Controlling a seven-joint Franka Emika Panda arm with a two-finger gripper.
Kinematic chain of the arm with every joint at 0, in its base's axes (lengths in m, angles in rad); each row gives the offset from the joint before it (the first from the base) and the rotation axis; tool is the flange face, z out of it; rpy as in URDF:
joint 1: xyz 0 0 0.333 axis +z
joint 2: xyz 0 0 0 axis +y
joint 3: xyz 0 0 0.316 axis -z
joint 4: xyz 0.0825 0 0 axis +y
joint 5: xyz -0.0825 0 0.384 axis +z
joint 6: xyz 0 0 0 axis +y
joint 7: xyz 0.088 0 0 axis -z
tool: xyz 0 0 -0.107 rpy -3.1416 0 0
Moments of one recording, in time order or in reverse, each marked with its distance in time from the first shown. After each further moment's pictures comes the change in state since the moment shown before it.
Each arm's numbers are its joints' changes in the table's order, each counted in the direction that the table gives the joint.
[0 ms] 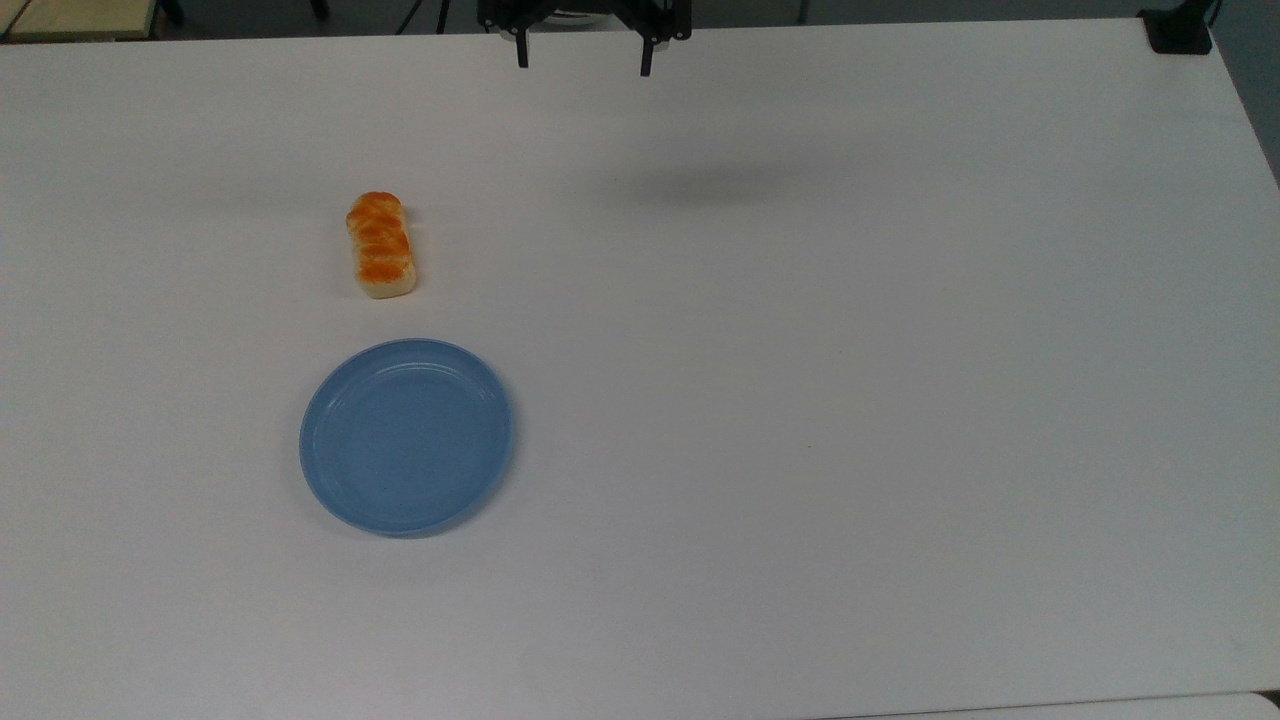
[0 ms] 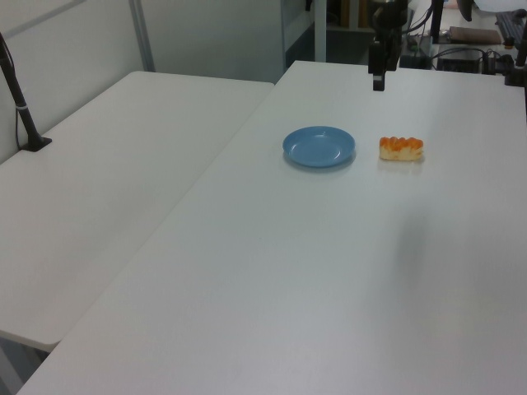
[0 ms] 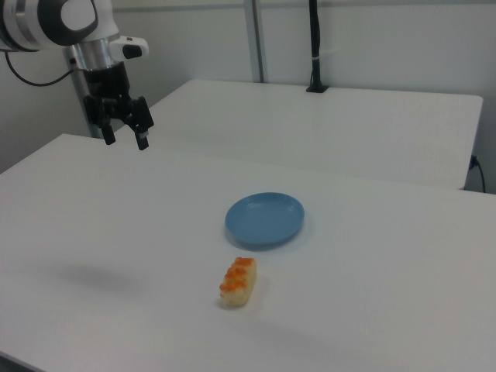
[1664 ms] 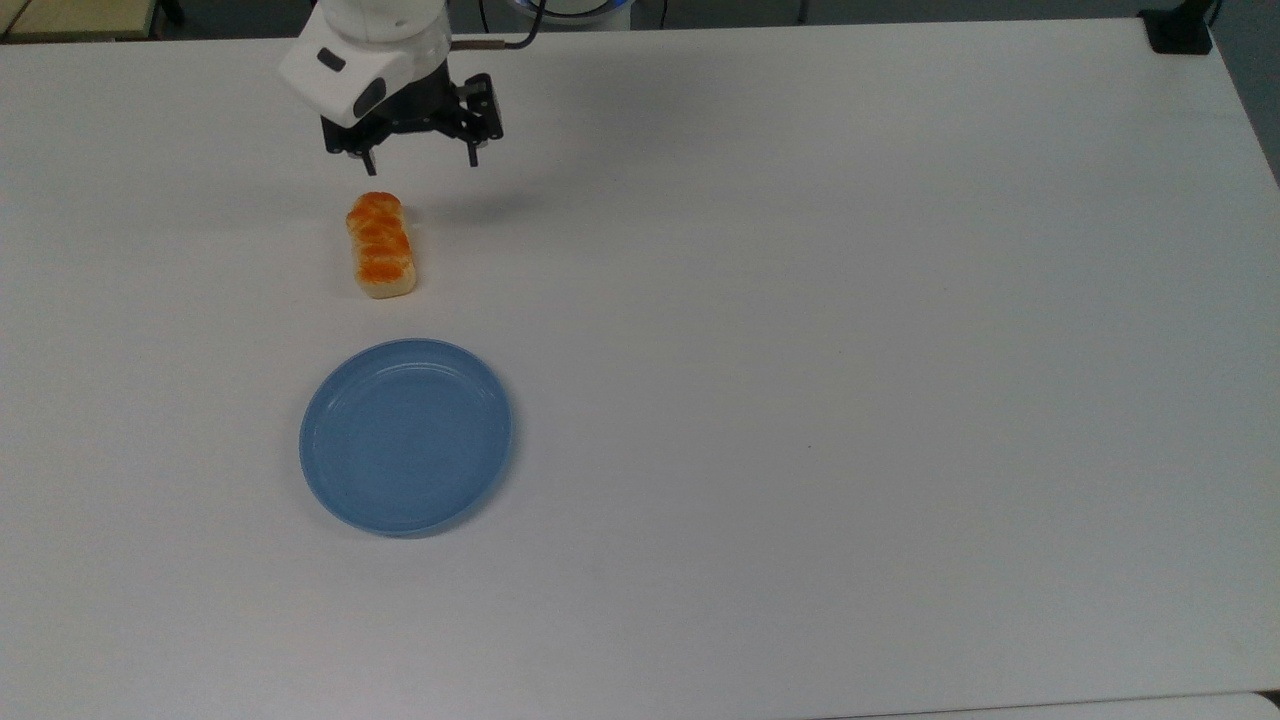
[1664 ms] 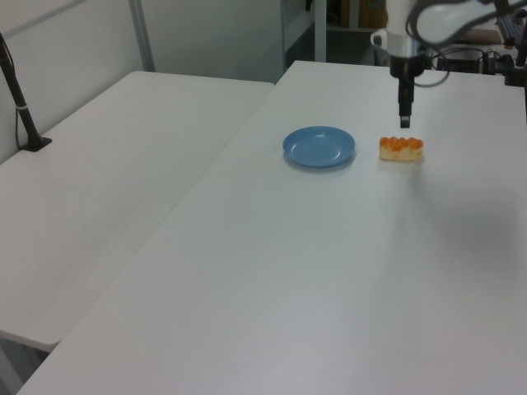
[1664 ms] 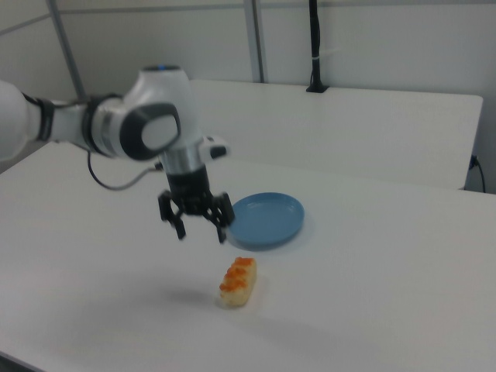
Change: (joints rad) arm -0.204 -0.015 0.086 0.458 -0.050 -0.435 -0.450
